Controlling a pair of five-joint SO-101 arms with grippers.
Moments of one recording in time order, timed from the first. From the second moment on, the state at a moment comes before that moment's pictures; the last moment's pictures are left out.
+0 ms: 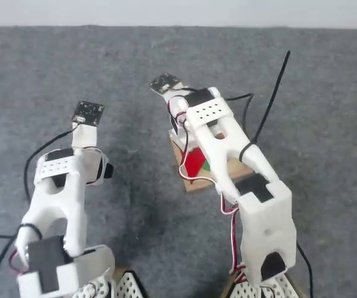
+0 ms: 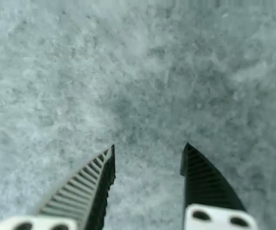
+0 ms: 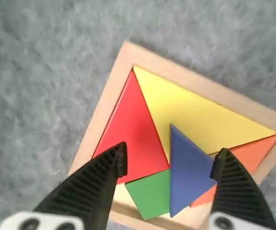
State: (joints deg) left arm -20.0 -10.9 52.2 45.9 -18.9; right arm -29.2 30.2 -14.7 77.1 16.9
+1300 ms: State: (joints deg) left arm -18.9 -10.2 51.7 45.7 -19.1; right arm -14.5 25.3 -9.1 82.1 1.6
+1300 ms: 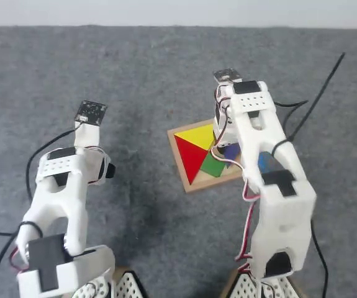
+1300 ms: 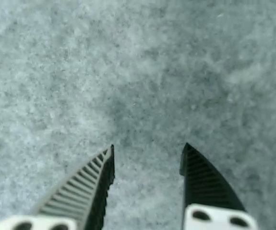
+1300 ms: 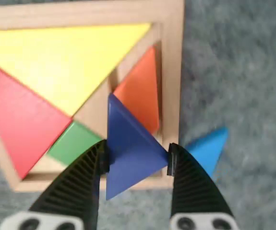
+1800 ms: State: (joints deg) left arm -18.5 -10.2 51.7 45.7 -19.1; right arm -10.5 6.2 21.5 66.7 -6.2
